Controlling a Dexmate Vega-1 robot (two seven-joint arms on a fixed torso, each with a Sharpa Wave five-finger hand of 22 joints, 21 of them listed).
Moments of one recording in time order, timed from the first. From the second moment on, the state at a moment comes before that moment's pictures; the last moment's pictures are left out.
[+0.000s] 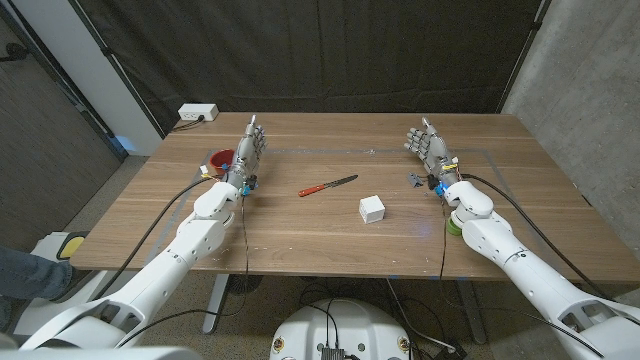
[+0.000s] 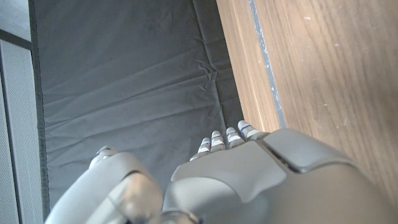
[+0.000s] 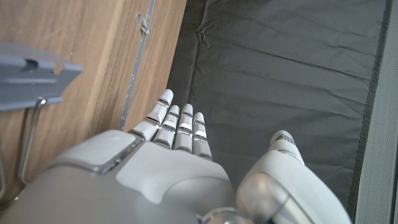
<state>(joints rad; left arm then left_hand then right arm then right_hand) 0.85 0.48 0.33 -1.29 -0.65 -0.30 -0.02 0.30 -0.07 0.00 0.11 0.33 -0.15 0.04 0.22 0.18 -0.10 -0.01 0.22 0.18 -0.14 -0.01 0.20 0.17 -0.17 -0.03 0.32 0.17 -0.86 -0.47 -0.34 -1.30 0.65 0.30 0.04 0.28 -0.07 0.25 -0.08 0.19 0.22 0.10 0.19 0.18 0.27 0.09 0.20 0.18 0.18 0.06 0.19 0.18 0.16 -0.03 0.52 0.17</state>
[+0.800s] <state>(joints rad) 0.92 0.46 0.26 -1.39 -0.50 -0.32 -0.03 0.46 -0.03 0.03 0.05 0.33 -0.09 0.04 0.21 0.18 -0.03 -0.01 0.22 0.18 0.01 0.02 0.22 0.18 -0.04 0.00 0.32 0.18 -0.95 -0.39 -0.23 -1.36 0.58 0.28 0.04 0.29 -0.06 0.25 -0.08 0.19 0.23 0.10 0.19 0.18 0.28 0.10 0.21 0.18 0.18 0.06 0.19 0.18 0.16 -0.04 0.52 0.17</state>
